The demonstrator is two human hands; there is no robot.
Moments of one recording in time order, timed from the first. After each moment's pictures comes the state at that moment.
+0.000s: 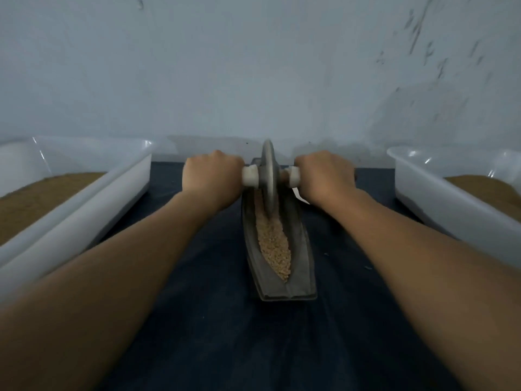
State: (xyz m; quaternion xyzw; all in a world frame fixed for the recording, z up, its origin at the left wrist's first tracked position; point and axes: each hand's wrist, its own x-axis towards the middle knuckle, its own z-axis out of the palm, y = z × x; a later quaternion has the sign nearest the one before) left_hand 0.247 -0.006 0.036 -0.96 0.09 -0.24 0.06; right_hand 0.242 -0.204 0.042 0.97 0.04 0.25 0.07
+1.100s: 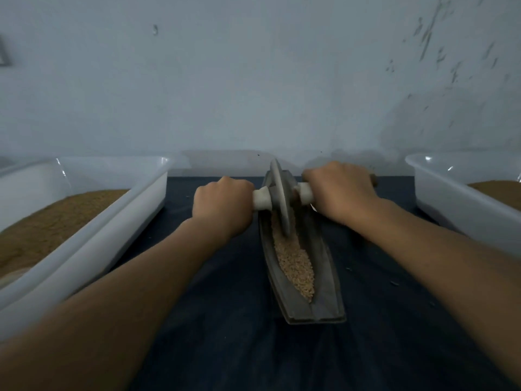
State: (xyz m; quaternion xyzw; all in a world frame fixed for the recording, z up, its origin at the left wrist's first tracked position) left_hand 0.236 0.002 0.032 -0.98 0.10 -0.19 0.02; right_hand 0.234 -0.201 0.052 0.97 0.09 0.21 0.09
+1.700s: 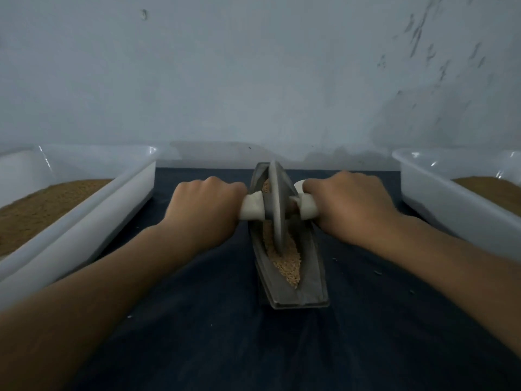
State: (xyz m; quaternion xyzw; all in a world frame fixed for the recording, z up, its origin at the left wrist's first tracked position) left_hand 0.205 0.022 0.019 -0.92 0.20 -0.32 0.10; right_hand 0.193 -0.227 0.026 0.93 0.15 0.31 0.13
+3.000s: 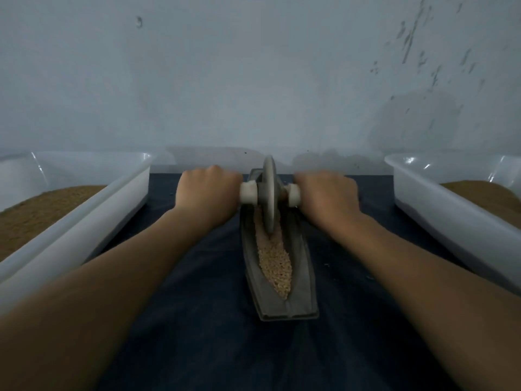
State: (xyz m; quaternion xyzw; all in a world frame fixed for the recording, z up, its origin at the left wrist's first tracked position) left_hand 0.239 -0.001 0.037 -0.95 0.13 -0.27 0.12; right_hand 0.224 -0.209 0.029 0.96 0.06 0.25 0.05
